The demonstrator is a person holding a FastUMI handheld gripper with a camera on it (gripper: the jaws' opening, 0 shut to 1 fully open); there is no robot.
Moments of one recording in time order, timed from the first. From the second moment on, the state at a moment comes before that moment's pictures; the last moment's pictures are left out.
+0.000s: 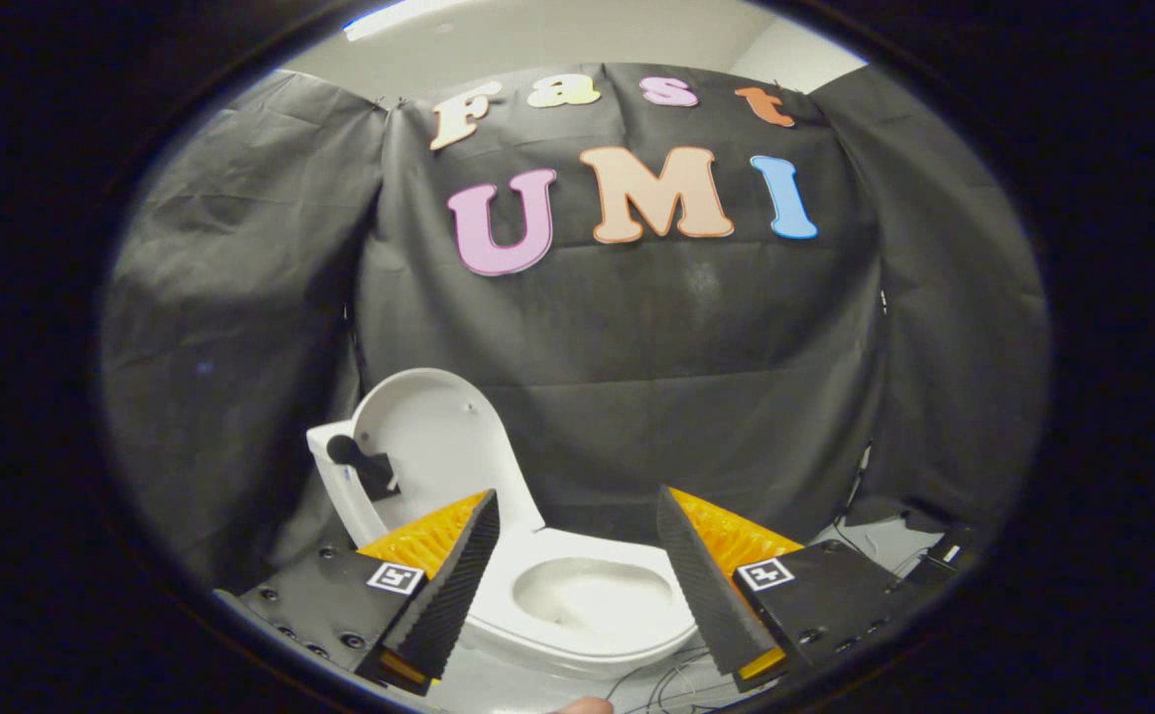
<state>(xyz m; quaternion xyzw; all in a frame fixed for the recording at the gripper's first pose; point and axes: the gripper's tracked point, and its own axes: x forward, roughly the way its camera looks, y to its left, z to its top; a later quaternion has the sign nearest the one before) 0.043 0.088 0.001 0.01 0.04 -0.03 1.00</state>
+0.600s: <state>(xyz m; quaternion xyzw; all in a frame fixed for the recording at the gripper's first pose) 0.046 0.031 -0.003 0.03 0.03 -0.06 1.00</state>
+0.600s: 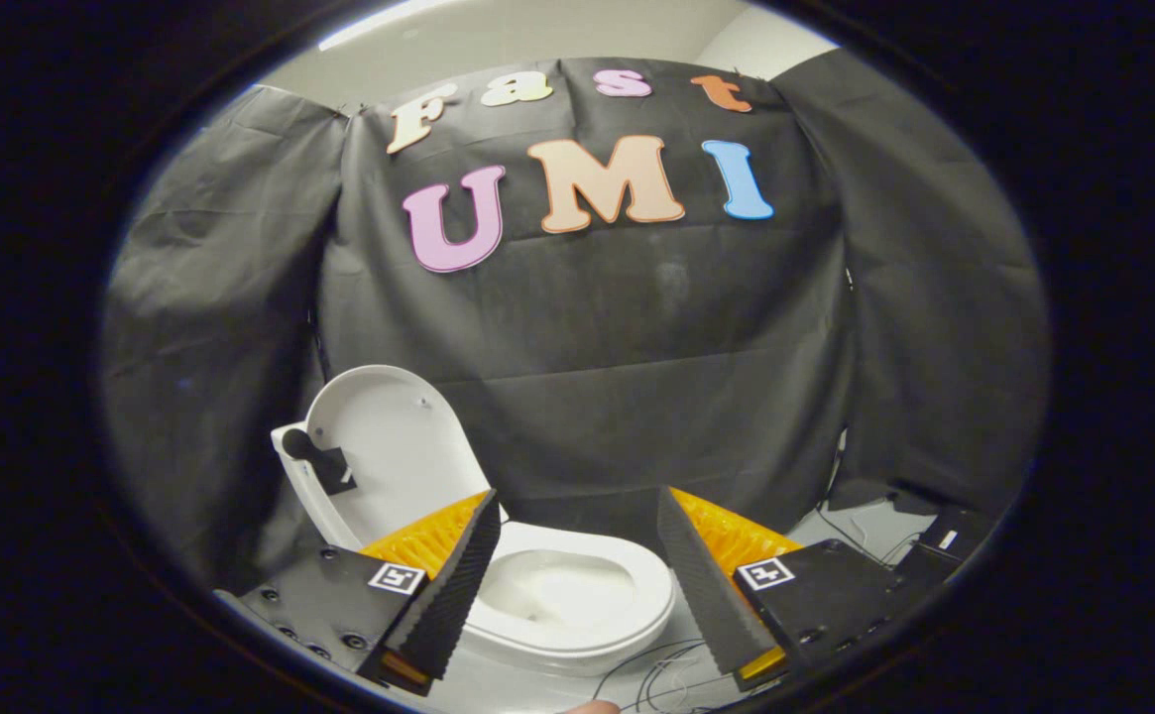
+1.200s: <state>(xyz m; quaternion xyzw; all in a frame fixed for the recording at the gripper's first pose) 0.062 0.022 0.004 0.01 0.01 -0.04 1.00</state>
